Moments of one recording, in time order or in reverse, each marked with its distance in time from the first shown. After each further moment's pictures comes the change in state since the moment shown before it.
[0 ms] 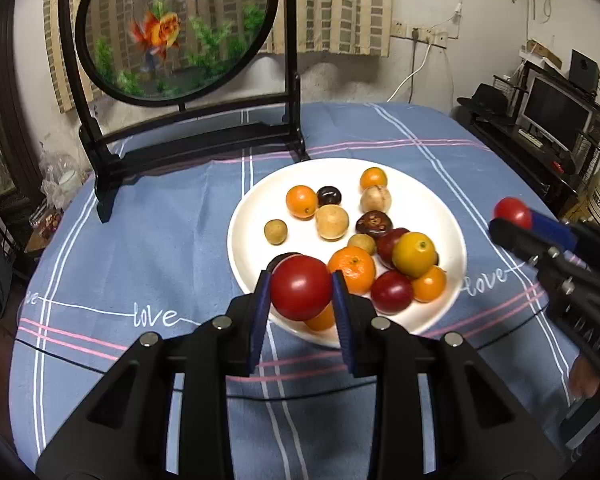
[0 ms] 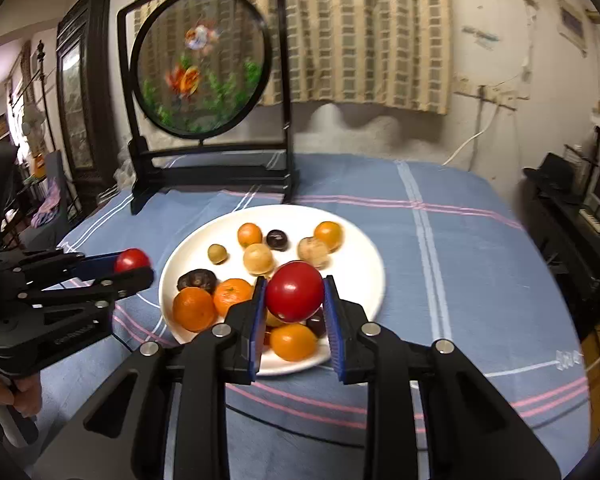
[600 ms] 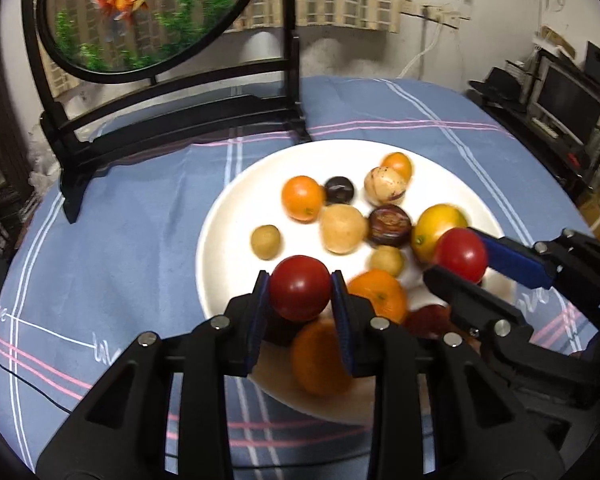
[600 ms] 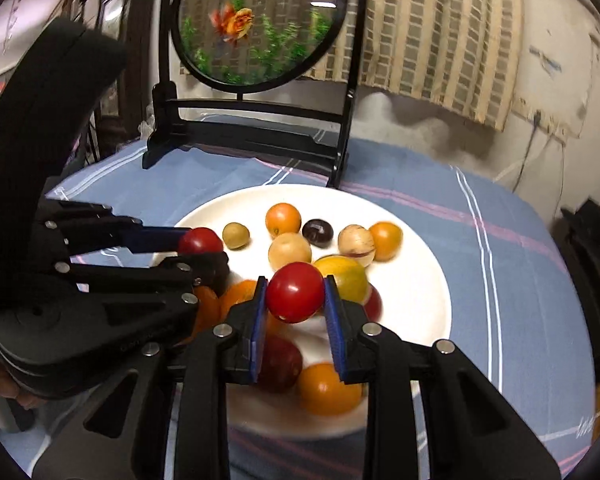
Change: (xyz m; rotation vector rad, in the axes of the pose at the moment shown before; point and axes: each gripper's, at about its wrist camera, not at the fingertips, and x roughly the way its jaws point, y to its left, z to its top) left arm 0.077 0.001 0.017 0.001 0.065 0.021; right arm 0.074 0.034 0.002 -0.219 0.043 0.038
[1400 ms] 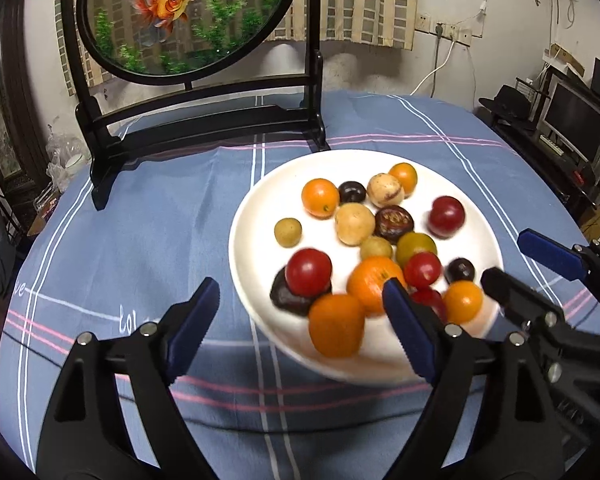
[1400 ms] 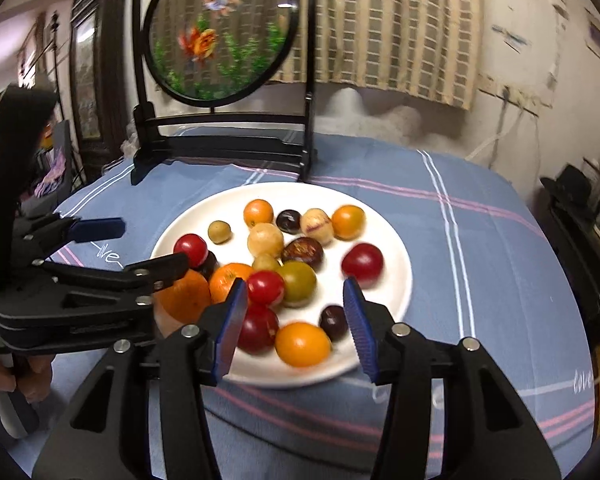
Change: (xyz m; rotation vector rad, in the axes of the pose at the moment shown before) left arm -0.042 0.004 -0.021 -0.052 -0.049 0.020; right arm -0.046 -0.024 -0.018 0.155 0.009 -0.037
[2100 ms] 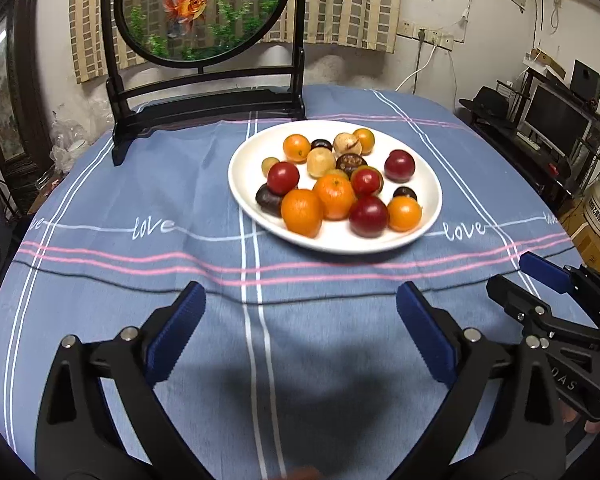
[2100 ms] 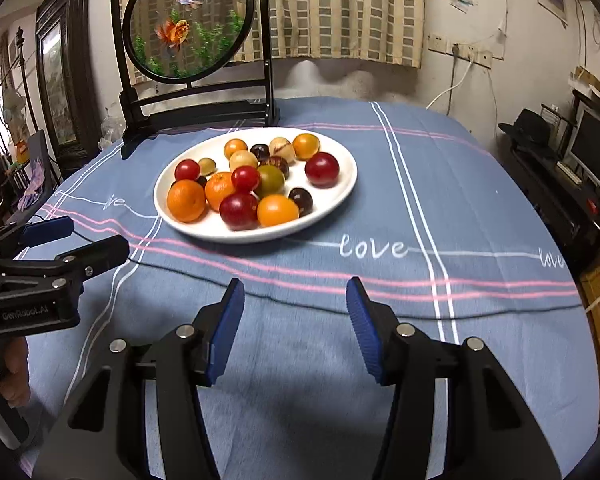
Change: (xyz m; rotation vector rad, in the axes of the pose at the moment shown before) left arm -0.077 -0.014 -0.082 -0.021 -0.017 -0.034; right arm -0.071 0.002 -0.079 0.121 0.068 -0.083
